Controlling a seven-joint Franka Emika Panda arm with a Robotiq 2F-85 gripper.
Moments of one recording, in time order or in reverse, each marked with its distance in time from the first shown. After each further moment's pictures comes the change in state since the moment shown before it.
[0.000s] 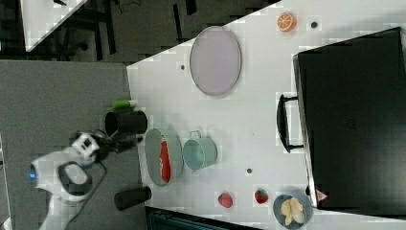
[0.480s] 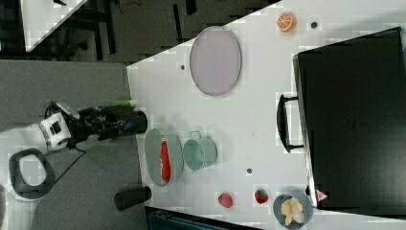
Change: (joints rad) arm -0.105 -0.174 -0.260 0.207 0.022 -0.437 -0.005
